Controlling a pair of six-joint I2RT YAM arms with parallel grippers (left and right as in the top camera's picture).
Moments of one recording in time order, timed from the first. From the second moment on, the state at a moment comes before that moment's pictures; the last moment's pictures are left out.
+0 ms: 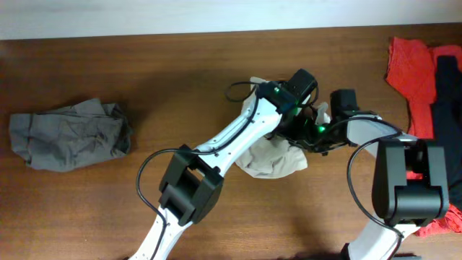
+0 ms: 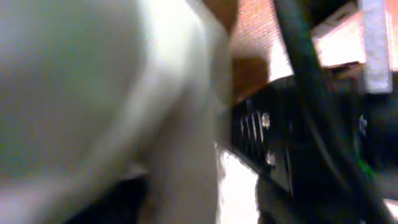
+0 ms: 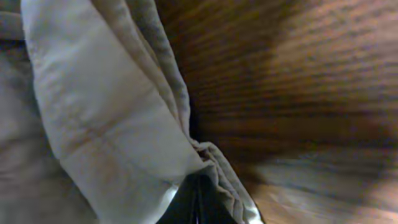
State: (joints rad) left arm -0.80 2.37 2.22 -1.13 0.10 -0.25; right arm -0.05 1.93 1.04 -0.52 -0.64 0.44
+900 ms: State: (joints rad) left arm -0.60 2.49 2.56 -1.63 0.13 -0.17; right arm -0.09 1.94 1.04 -0.58 -0.68 0.41
